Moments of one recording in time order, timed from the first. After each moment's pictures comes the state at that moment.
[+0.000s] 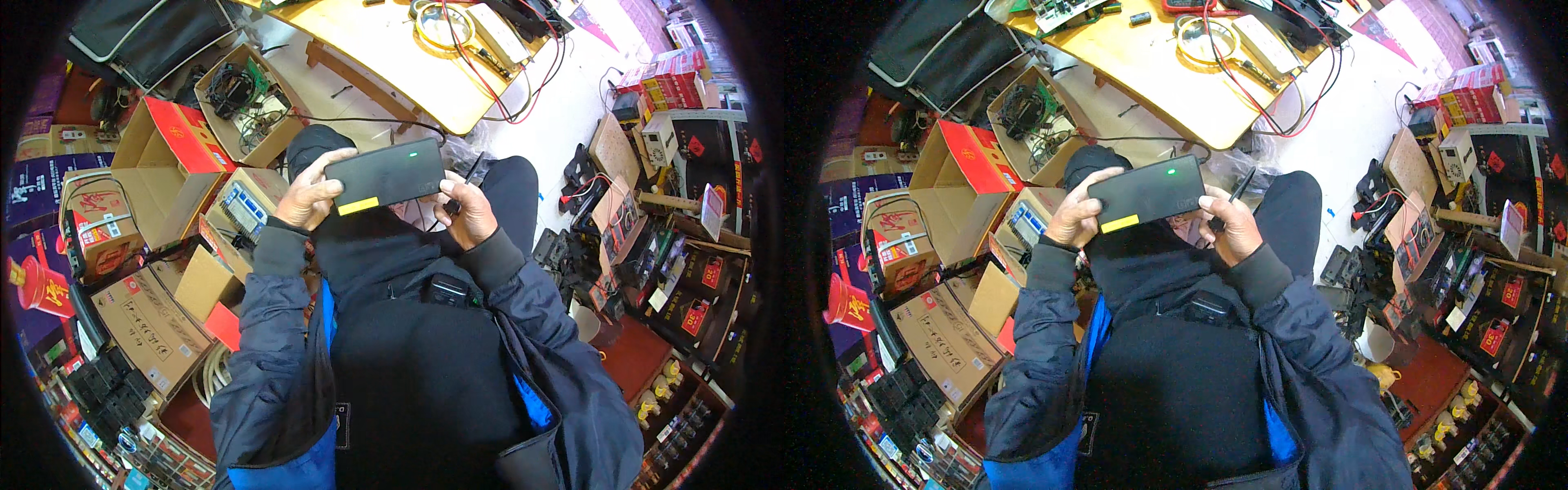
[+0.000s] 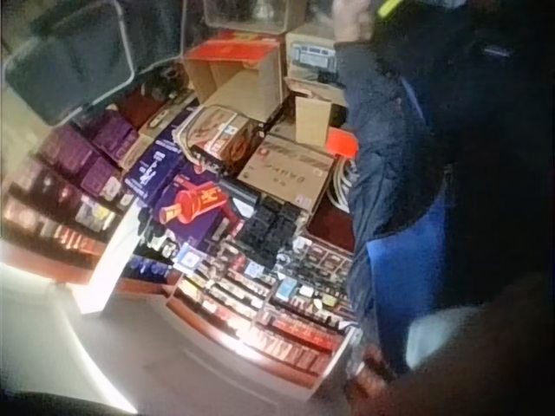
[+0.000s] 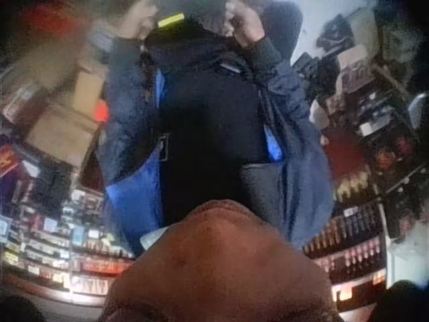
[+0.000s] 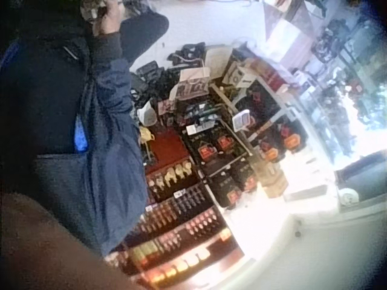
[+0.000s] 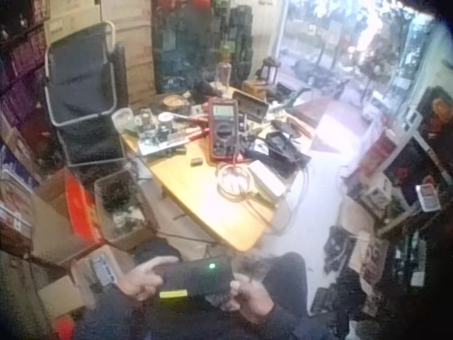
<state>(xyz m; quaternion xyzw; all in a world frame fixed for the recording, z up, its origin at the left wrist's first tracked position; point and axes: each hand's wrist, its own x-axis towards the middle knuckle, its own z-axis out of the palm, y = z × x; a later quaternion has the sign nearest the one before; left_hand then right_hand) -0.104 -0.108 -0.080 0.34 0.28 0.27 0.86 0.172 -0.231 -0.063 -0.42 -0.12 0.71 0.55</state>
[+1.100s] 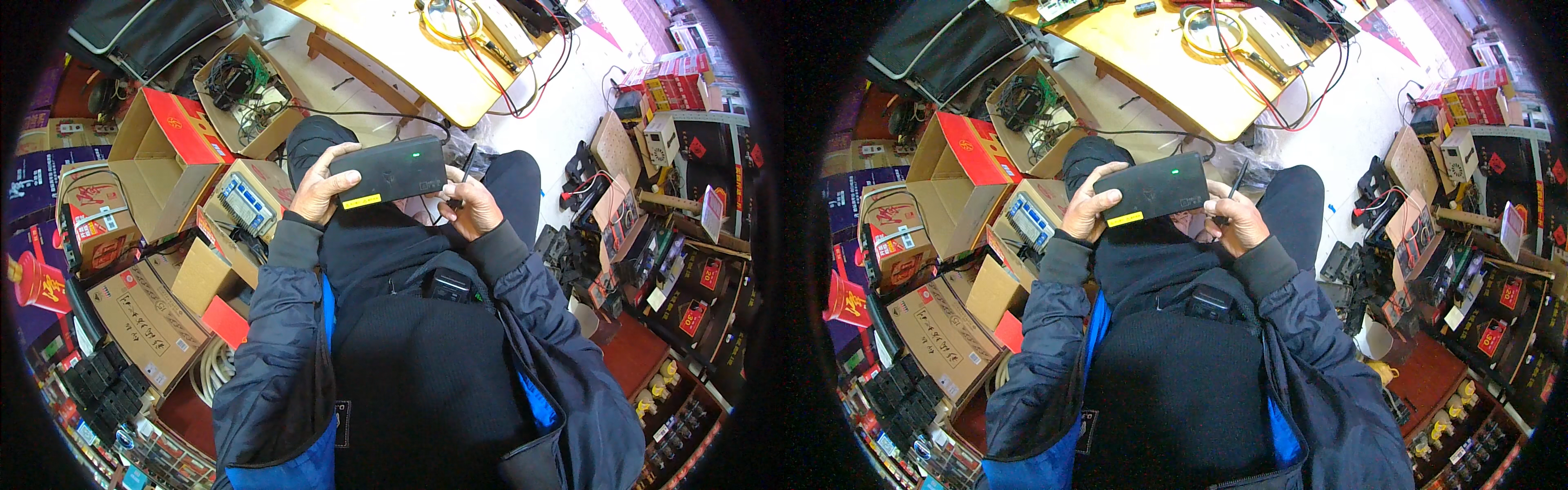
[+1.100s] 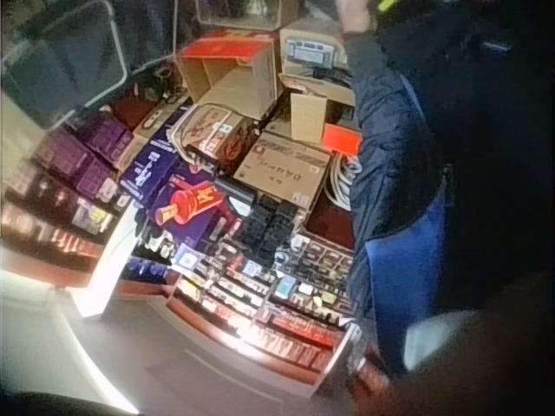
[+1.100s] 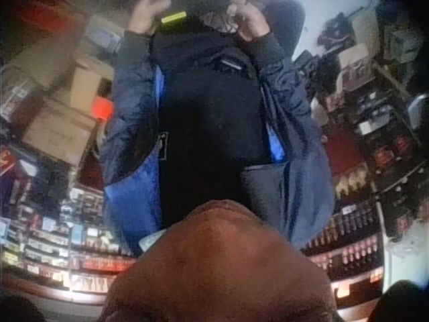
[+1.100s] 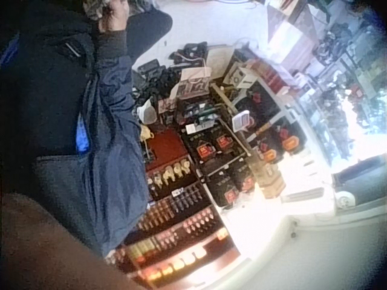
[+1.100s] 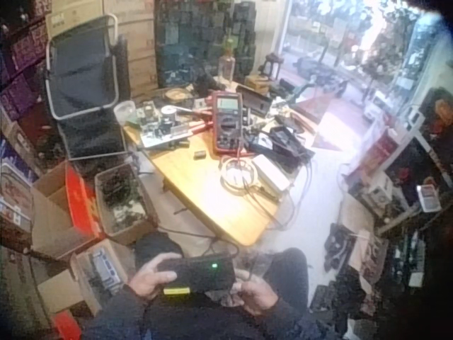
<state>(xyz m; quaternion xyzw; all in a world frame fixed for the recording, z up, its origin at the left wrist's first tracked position) -0.095 -0.123 -0.102 0.33 0.35 0.30 0.82 0.180 -0.234 -0.075 -0.39 -0.14 0.75 0.52</state>
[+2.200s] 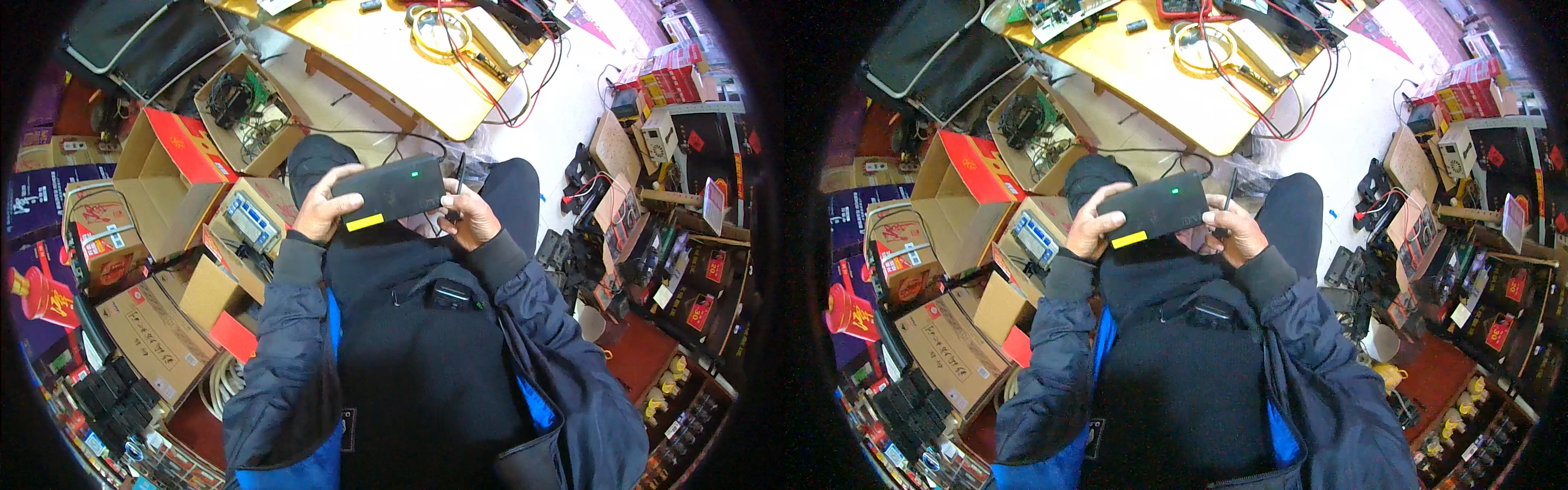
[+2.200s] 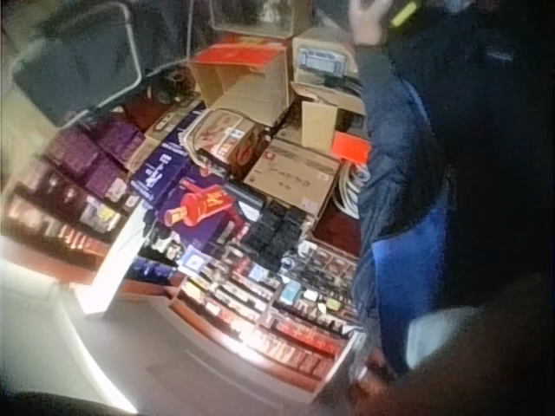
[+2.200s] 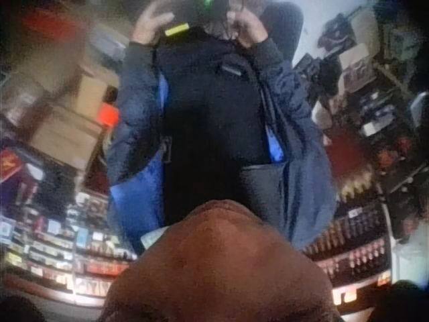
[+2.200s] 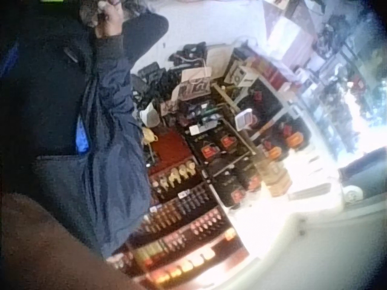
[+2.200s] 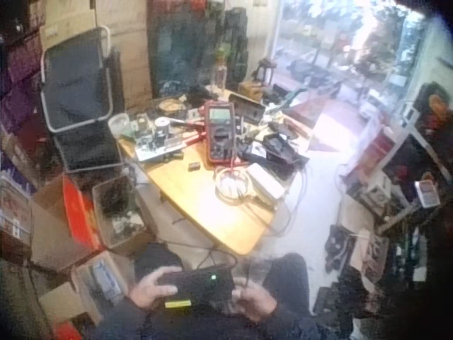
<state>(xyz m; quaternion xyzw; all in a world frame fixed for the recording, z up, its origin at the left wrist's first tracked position) -0.097 -0.124 -0.098 0.35 0.33 0.28 0.83 0.183 -0.238 -0.080 -0.42 -0.10 0.74 0.52</state>
